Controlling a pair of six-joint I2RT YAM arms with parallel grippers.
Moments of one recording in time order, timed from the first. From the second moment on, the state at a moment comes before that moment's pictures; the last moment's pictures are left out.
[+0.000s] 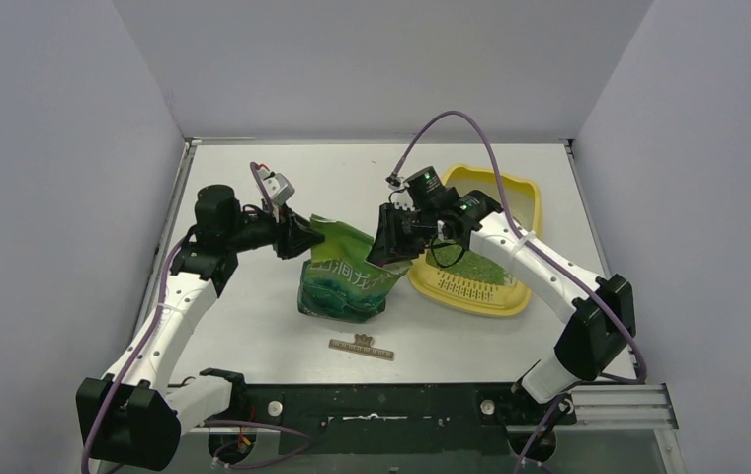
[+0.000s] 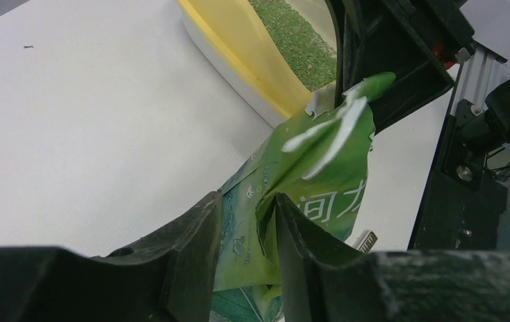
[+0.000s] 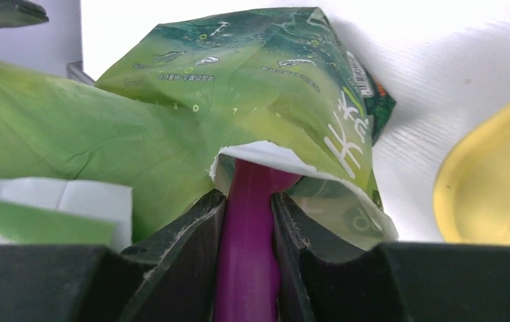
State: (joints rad) left arm -0.19 1.10 0.87 -0.15 0.87 0.03; right arm 0.67 1.56 1.39 -0.72 -0.42 0.60
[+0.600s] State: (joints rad) left arm -0.19 1.10 0.87 -0.15 0.89 0.04; right arm 0.72 1.58 1.51 -0.89 -0.19 0.53
